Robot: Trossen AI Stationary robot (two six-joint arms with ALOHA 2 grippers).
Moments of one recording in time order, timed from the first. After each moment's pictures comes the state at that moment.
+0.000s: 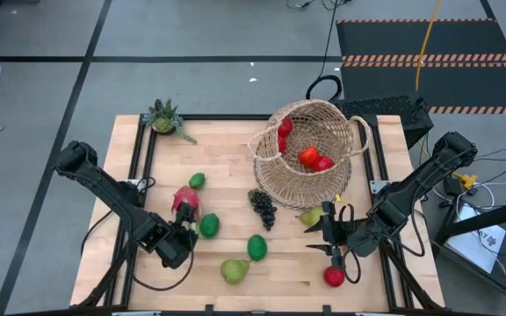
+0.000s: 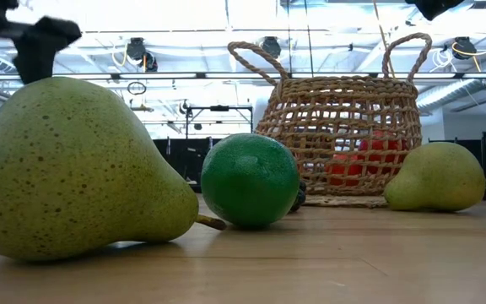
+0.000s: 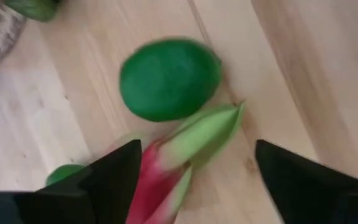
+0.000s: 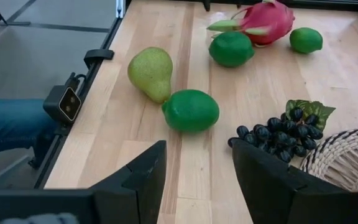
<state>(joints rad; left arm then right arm) -0.71 1.44 0.95 -0.94 -0.37 -0.22 0.72 1.19 0.84 -0.33 0.50 0.40</state>
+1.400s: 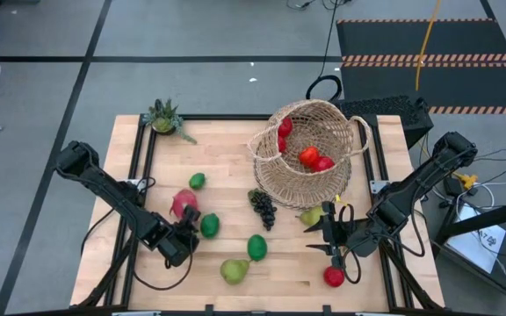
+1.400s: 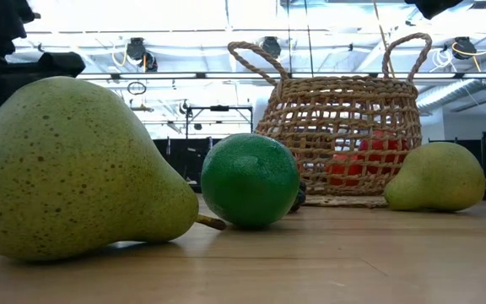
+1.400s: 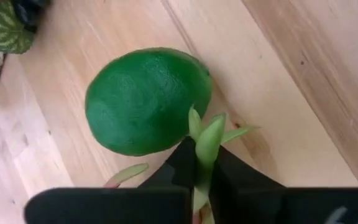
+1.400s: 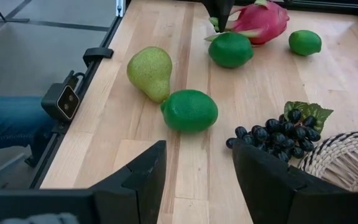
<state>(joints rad) -0.71 1.44 0.77 -0.63 -0.42 -0.05 0.72 1.19 0.84 -0.33 0.50 0.38</state>
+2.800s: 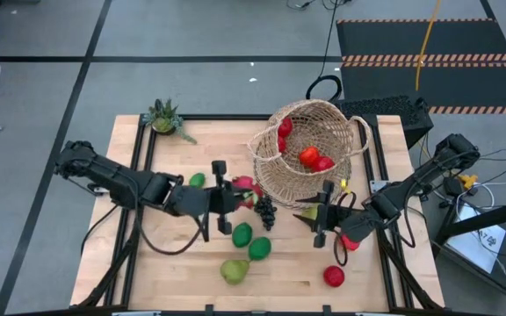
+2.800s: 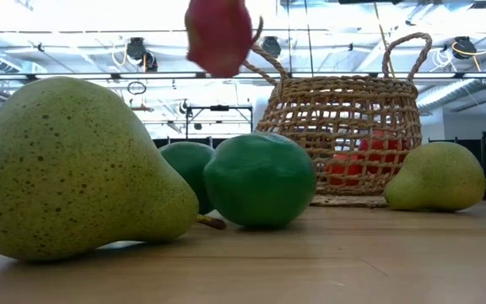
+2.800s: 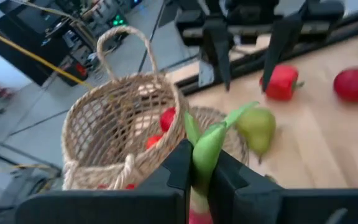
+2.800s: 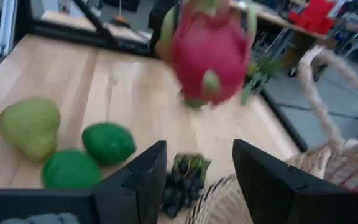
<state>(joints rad) -0.36 1.44 1.34 -0.30 -0.58 0.28 0.59 1.19 0.84 -0.16 0.81 0.09</state>
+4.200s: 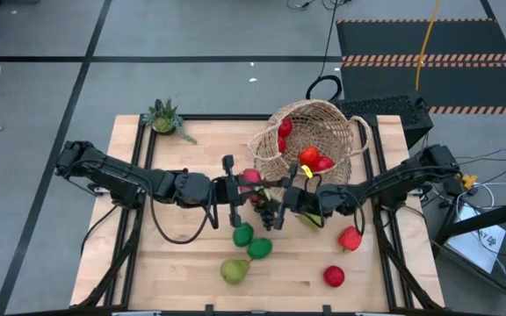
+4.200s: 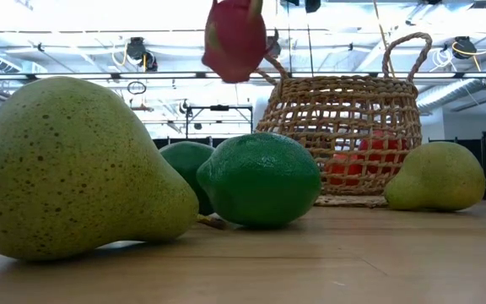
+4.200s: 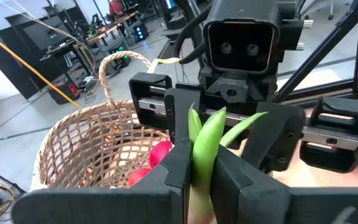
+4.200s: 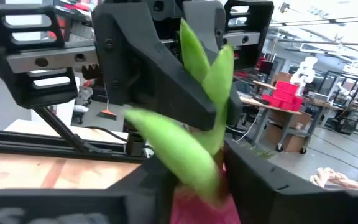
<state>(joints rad) -0.27 1.44 1.16 0.10 -0.45 0.26 0.29 1.50 0.83 0.75 0.55 -0.28</state>
